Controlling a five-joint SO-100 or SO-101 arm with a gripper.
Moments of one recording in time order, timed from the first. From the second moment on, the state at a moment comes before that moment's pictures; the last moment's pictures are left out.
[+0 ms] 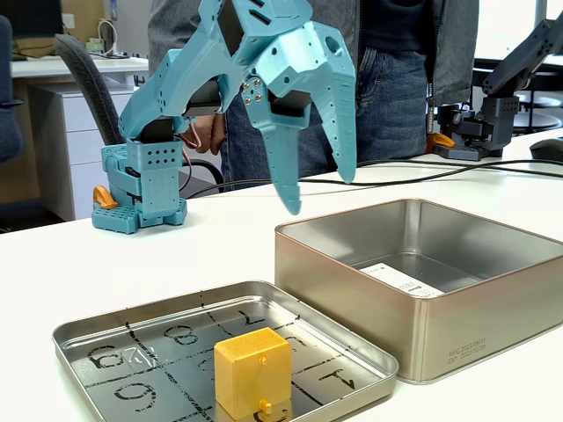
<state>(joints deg) 1.5 44.6 -13.5 92.8 182.5</state>
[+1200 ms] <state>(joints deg) 11.0 27.8 -3.7 66.7 181.2</state>
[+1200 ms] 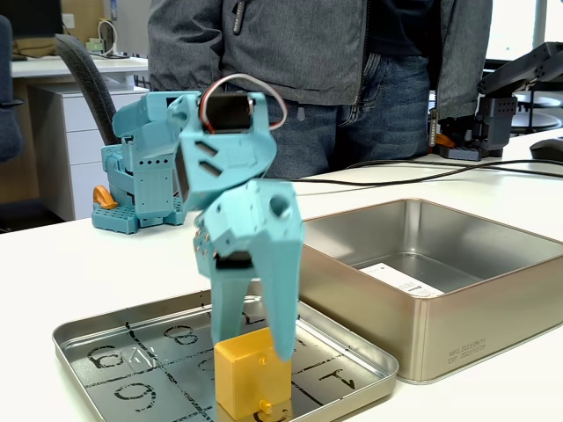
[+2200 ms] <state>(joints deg) 10.3 22.0 -12.7 77.6 179.7</state>
